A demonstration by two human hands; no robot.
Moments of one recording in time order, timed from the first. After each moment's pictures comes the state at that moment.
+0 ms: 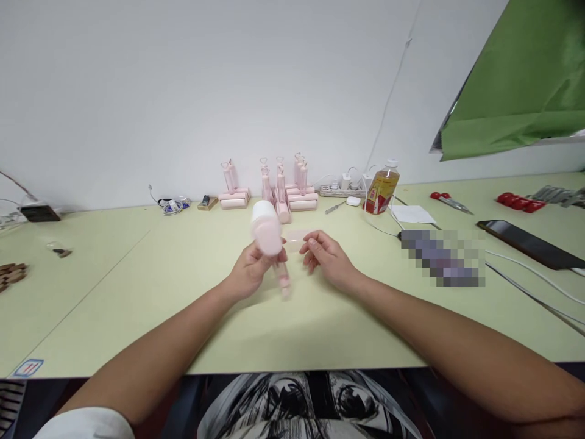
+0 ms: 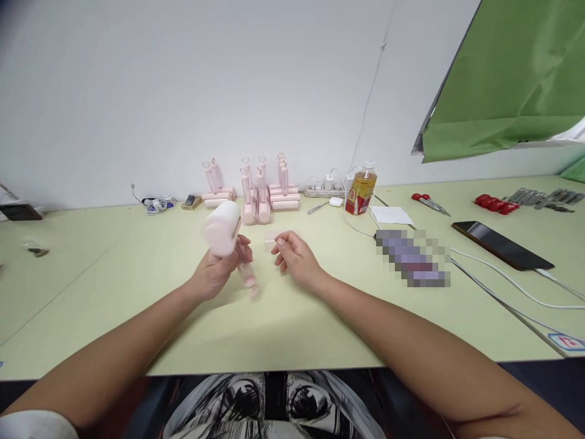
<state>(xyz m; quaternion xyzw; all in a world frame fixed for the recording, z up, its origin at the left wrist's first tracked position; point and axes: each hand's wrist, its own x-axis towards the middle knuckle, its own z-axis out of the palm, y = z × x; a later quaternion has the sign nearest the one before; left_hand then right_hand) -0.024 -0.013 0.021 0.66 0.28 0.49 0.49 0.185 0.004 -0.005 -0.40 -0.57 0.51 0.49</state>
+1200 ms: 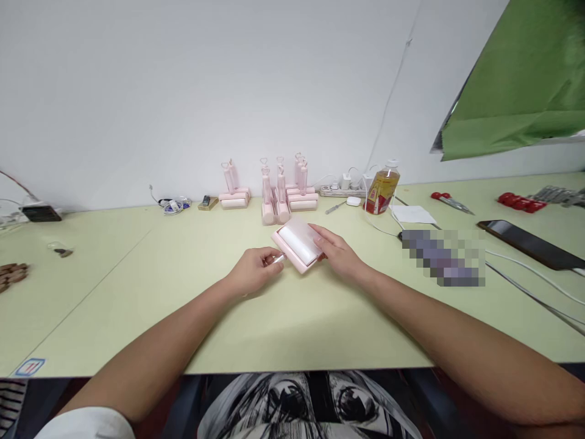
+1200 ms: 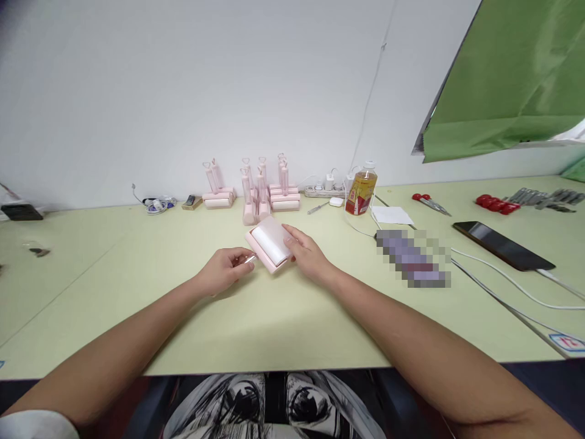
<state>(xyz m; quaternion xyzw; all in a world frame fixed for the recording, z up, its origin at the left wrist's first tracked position) -0.031 -0.001 0.008 0.74 0.48 0.29 0.36 0.203 0.018 0.000 -0.47 -0.59 0.47 0.45</state>
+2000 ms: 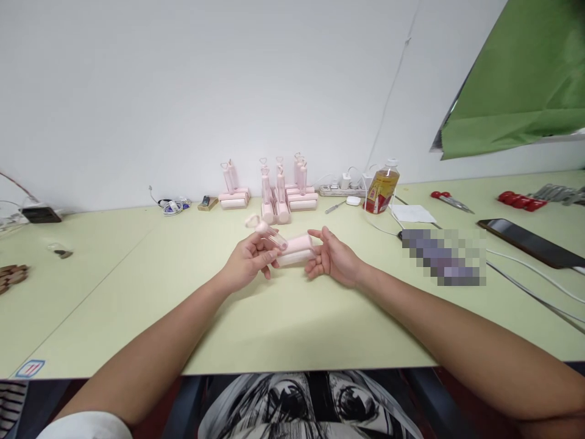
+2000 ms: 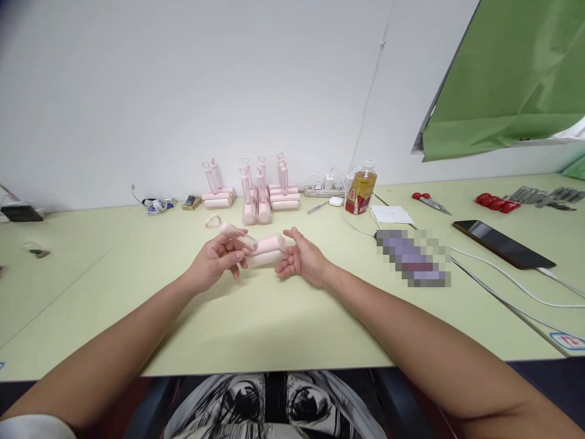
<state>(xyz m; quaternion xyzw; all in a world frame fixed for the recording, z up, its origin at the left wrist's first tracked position) -0.033 -0.003 0.027 0.62 0.37 0.43 0.55 0.198 0.010 0.005 -0.37 -0.44 0.71 0.41</state>
